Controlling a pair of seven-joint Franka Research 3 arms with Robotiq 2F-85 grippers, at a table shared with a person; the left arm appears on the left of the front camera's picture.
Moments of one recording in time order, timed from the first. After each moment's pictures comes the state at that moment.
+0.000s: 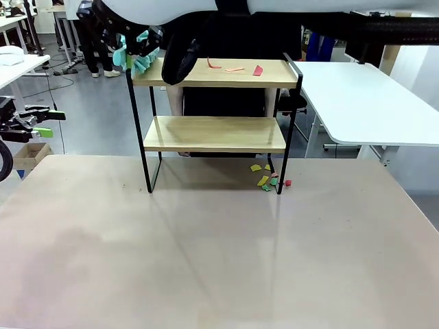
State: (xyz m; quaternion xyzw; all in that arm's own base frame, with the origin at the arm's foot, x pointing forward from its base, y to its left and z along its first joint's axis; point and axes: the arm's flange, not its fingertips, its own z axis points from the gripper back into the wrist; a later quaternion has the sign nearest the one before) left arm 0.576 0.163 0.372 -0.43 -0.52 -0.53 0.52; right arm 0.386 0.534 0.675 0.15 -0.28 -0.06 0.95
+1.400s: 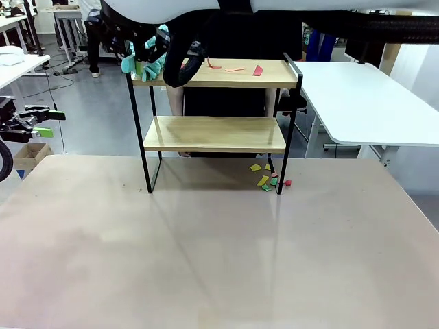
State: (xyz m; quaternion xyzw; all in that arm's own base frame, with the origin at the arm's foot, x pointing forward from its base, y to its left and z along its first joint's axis) left arm 0.576 0.163 0.372 -0.43 -0.52 -0.53 0.52; right arm 0.384 0.529 0.668 0.13 -0.27 -0.07 0.95
